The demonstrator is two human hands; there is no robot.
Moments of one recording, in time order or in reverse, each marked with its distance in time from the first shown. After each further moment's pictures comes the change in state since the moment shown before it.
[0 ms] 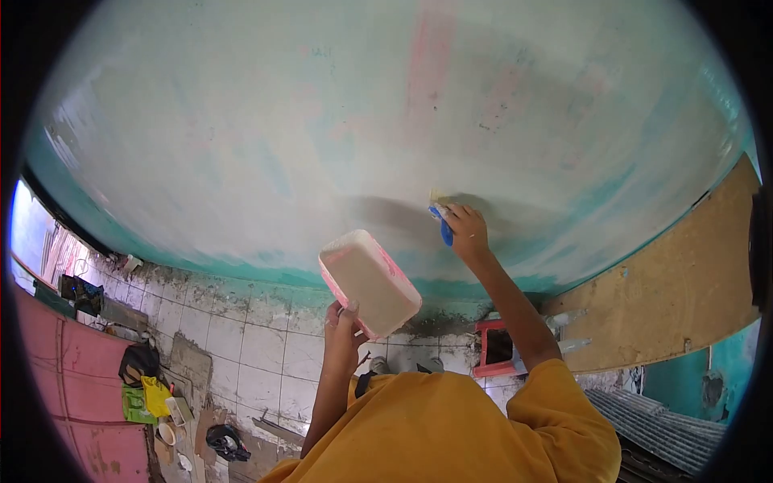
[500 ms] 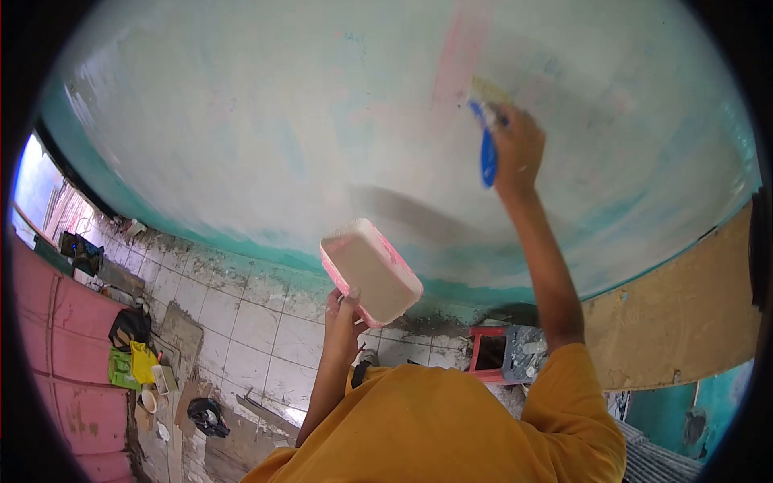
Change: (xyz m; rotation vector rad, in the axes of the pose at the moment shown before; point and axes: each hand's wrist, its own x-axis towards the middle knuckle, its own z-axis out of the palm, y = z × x) left_hand -0.006 -0.006 0.005 -0.079 0.048 0.062; right_hand 0.143 -0.006 -0.114 -0.252 0.395 -0.124
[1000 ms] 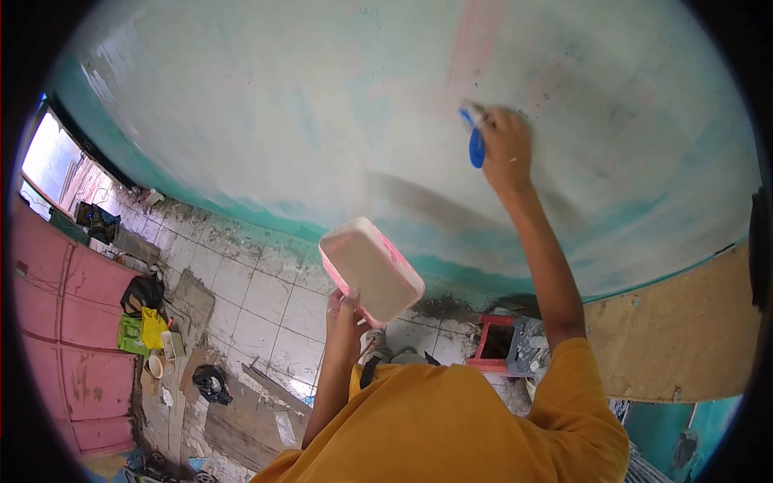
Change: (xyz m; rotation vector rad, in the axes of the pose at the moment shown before) left_hand -0.044 -0.013 0.001 -0.014 0.107 -0.011; right_hand -0.030 -0.017 0.020 0.163 -0.187 -0.052
